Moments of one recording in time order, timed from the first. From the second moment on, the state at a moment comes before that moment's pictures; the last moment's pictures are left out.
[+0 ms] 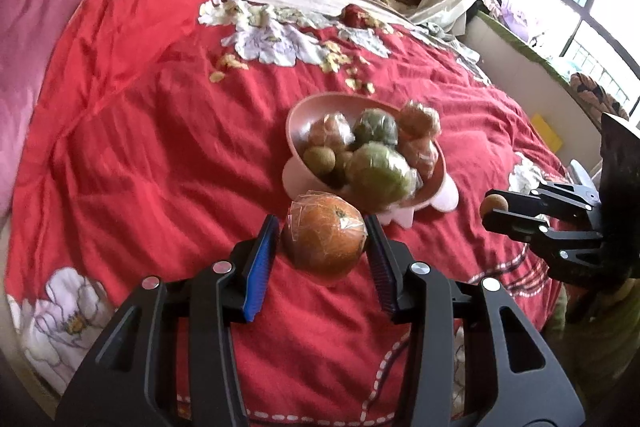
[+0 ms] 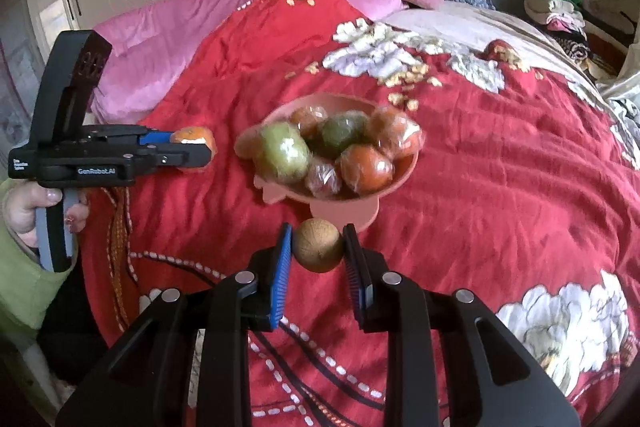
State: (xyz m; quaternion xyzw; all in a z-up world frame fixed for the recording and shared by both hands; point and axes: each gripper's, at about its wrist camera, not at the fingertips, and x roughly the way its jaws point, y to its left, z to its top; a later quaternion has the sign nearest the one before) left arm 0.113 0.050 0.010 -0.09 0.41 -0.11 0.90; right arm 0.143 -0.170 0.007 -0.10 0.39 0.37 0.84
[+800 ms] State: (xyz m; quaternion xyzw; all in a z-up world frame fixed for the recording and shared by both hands) left arm 0.197 0.021 0.023 -0.07 0.42 -0.14 0.89; right arm 0.182 -0.153 0.028 -0.11 0.38 0.37 0.84
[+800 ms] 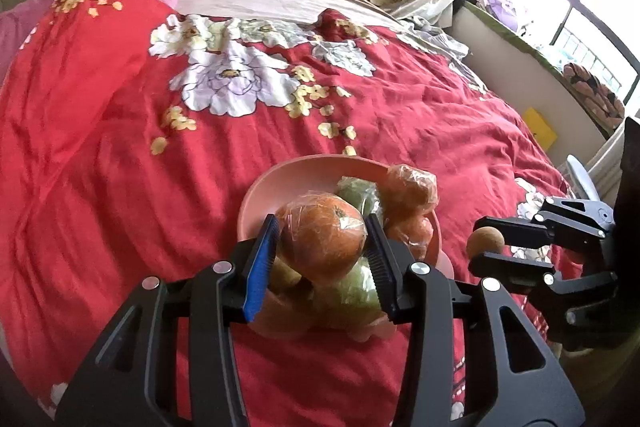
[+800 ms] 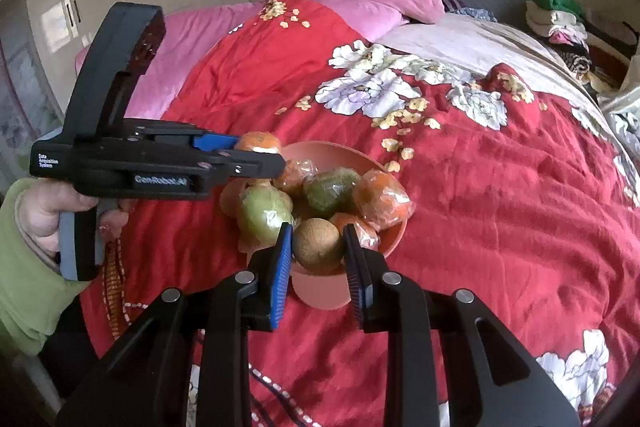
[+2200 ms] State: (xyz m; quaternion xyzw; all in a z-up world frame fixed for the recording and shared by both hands) left arm 0.208 0.021 0.015 -0.08 0.42 -0.15 0.89; right arm 0.207 -0.104 -0.003 -0.17 0.38 0.36 0.83
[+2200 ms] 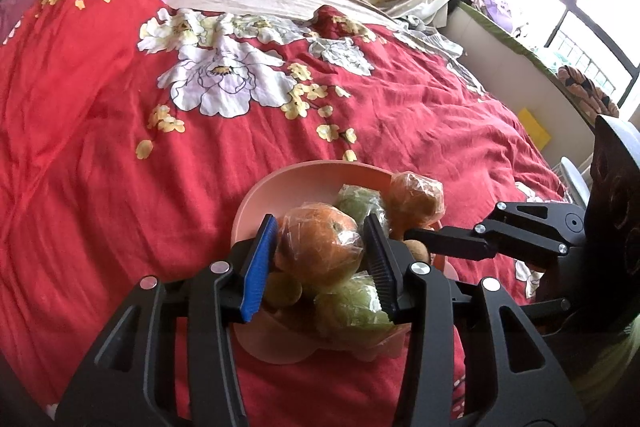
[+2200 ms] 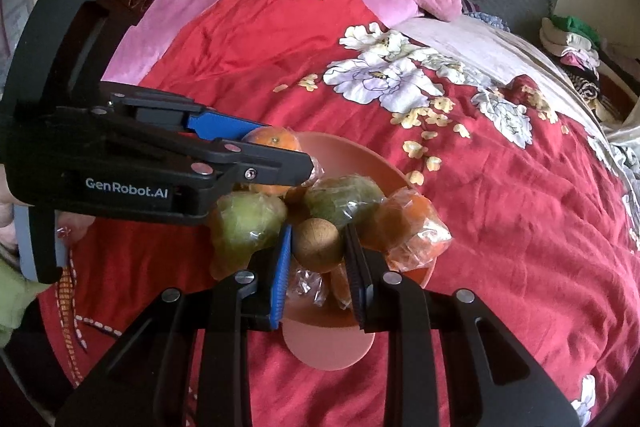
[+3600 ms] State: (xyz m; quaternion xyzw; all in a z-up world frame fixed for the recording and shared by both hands) left arm 0.169 0.015 0.049 -0.07 0.38 -0.14 0.91; right arm 0.165 -0.150 0.026 -0.11 0.36 0.33 0.87
